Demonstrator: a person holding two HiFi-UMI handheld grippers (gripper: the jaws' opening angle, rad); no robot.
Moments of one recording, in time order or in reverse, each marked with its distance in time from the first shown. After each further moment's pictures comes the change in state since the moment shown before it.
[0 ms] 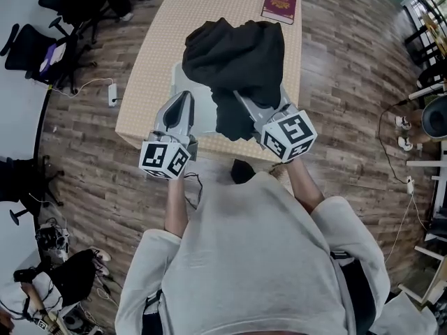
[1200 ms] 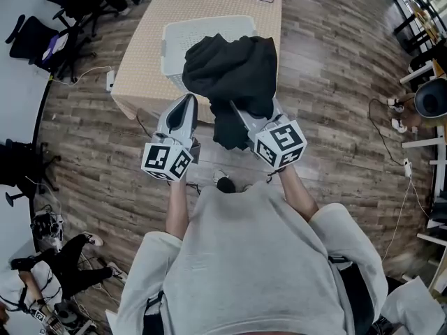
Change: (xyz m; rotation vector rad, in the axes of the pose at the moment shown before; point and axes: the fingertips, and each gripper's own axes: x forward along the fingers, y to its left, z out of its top) left arm -0.157 -0.150 -0.010 -0.019 0.009 -0.034; right arm -0.186 0.118 -0.040 0.047 0.056 -0.048
